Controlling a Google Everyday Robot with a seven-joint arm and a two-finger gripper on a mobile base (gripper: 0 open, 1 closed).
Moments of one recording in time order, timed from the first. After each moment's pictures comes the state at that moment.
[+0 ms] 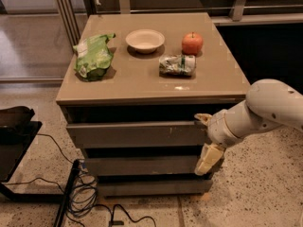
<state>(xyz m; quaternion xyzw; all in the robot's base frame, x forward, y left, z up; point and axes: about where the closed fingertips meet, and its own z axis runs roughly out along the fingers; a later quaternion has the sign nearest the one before) 0.492 -0.148 0.690 -0.63 0.72 0.14 0.25</state>
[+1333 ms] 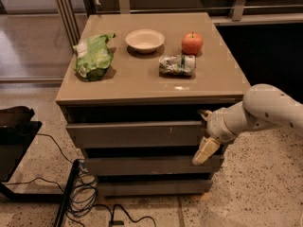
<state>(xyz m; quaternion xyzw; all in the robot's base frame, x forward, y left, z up) 0.545 -0.159 0.654 -0.61 0.72 0.13 0.29</state>
